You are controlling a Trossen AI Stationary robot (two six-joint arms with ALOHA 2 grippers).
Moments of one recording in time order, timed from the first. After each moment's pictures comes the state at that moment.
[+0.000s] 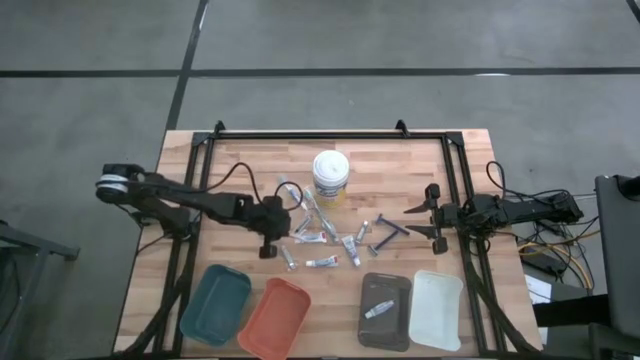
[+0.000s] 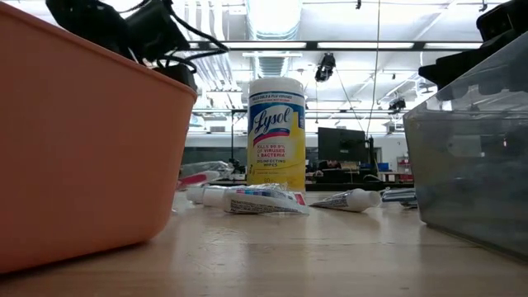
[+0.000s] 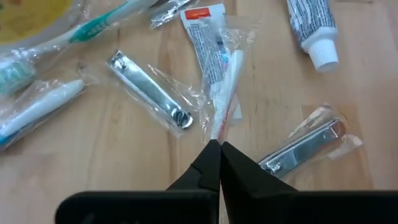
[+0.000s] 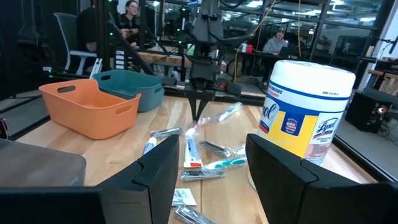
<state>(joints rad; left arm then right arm) -0.04 1.38 0.65 -0.19 0.01 -0.03 0.14 0.04 0.01 0.03 0.11 -0.08</state>
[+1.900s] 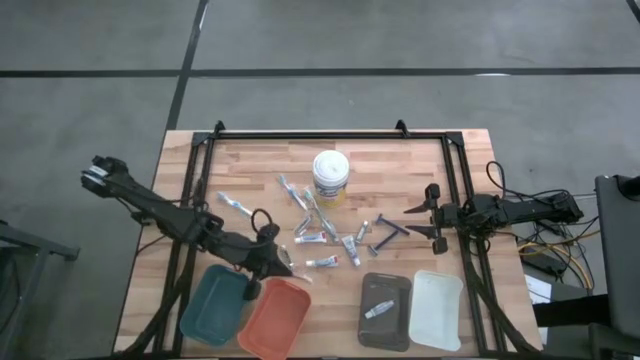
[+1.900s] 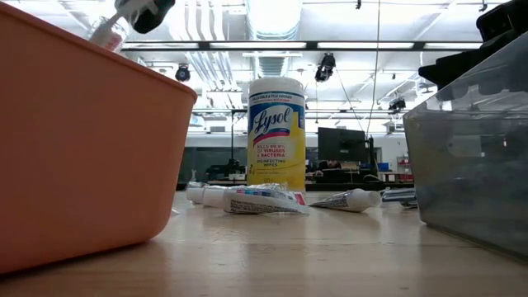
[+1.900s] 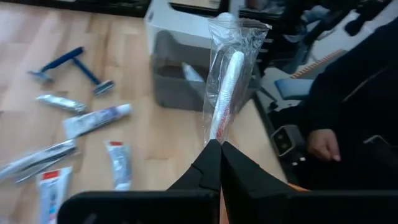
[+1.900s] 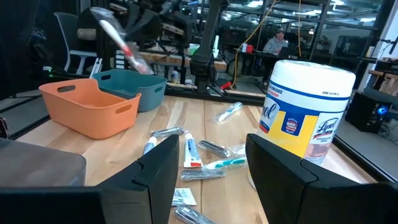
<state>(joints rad) -0.48 1.20 0.87 -0.13 -0.13 -0.35 0.14 0.04 0.01 0.03 0.11 -0.08</state>
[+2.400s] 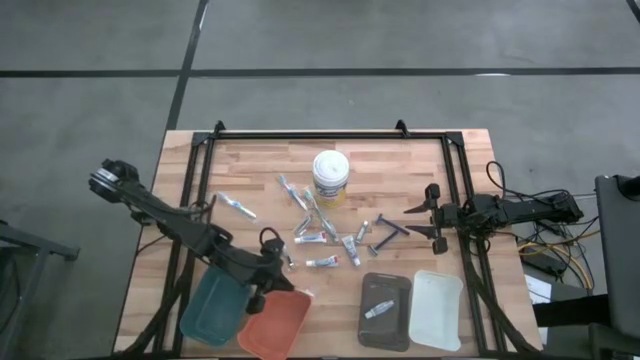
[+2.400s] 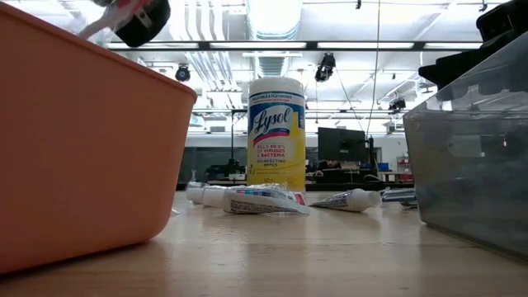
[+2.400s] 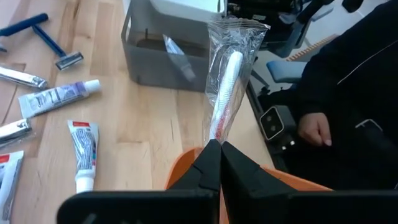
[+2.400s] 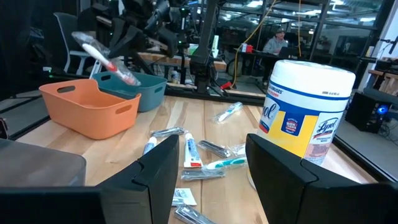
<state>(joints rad) -0.53 1.31 0.87 -0.07 -0.13 -0.42 0.14 0.04 0.01 0.03 0.11 -0.08</state>
